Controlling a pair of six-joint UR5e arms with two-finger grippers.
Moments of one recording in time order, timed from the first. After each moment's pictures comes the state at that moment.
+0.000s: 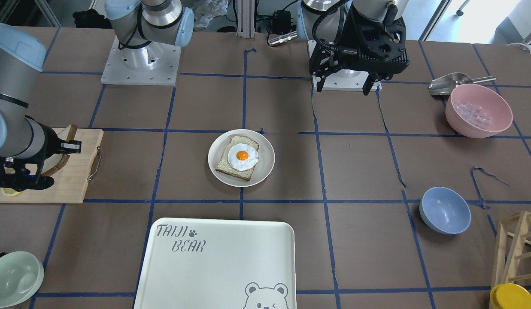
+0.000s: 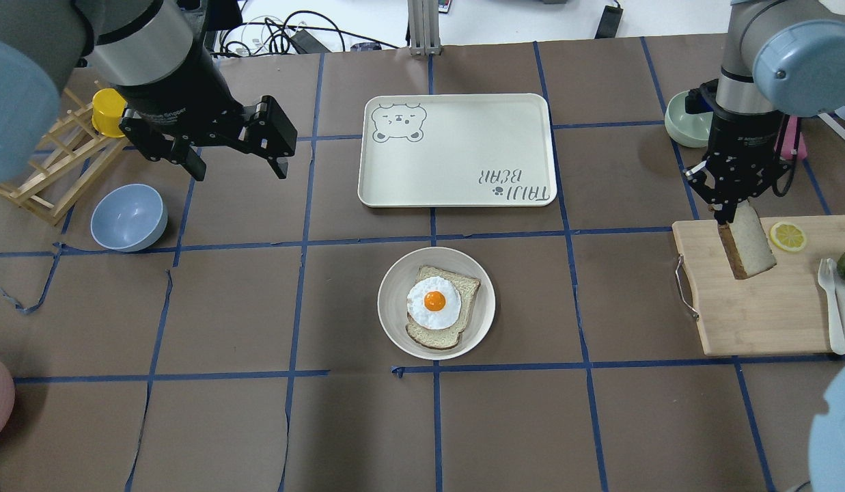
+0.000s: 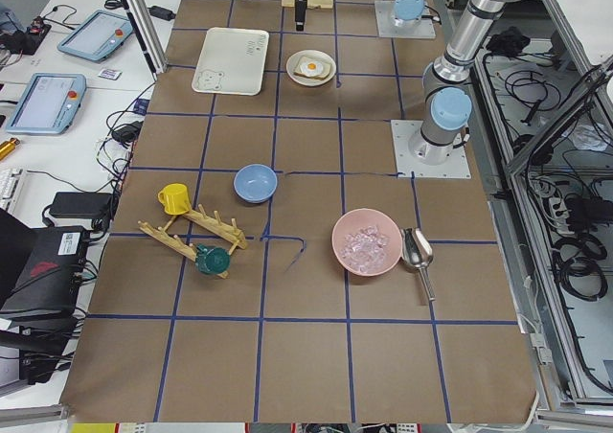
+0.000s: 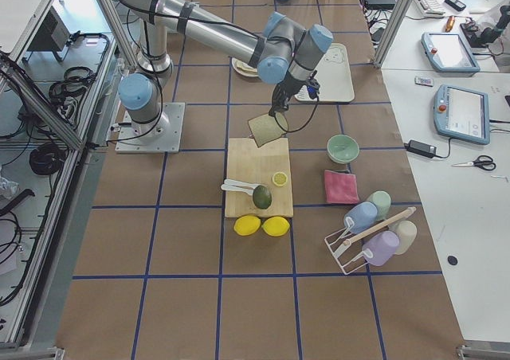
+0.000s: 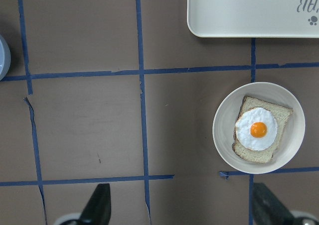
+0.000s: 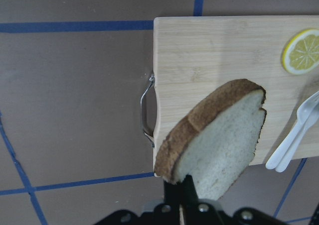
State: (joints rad) left arm -1.66 -1.53 -1.53 -1.64 1.55 -0.05; right arm 1.37 -1.29 1.60 -1.50 -1.80 -0.10
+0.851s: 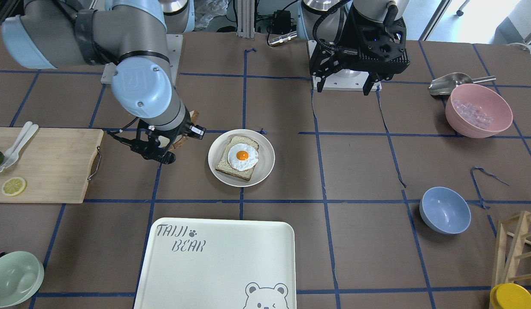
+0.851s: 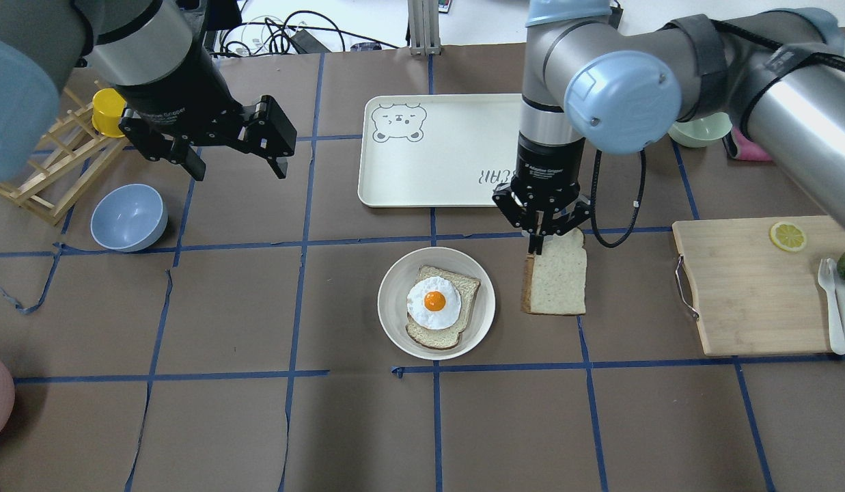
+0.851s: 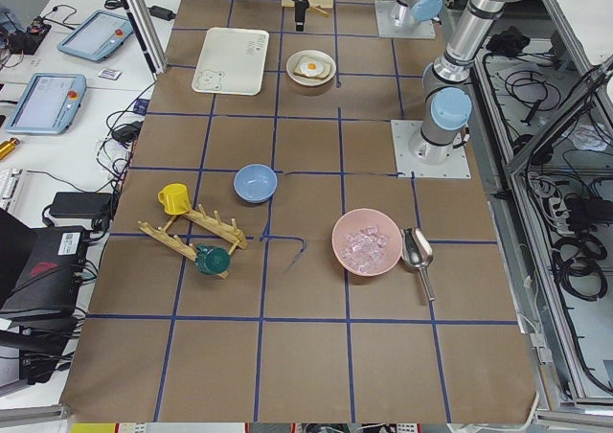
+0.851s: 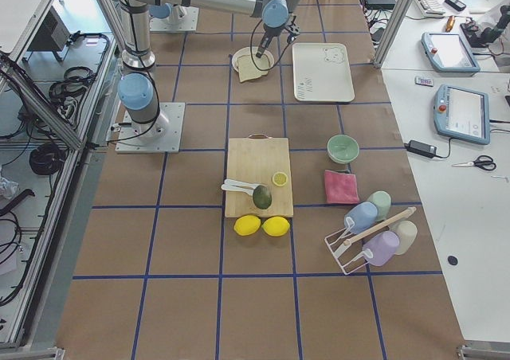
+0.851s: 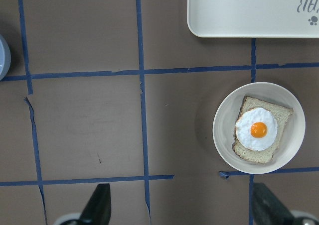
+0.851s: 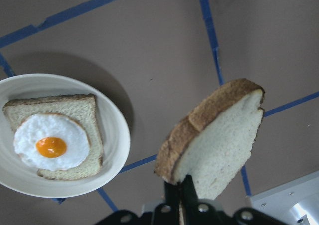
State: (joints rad) left arm -1.66 -1.53 -1.53 -1.64 1.55 -0.05; right arm 1.78 -1.31 1.58 -1.46 -1.49 0.59
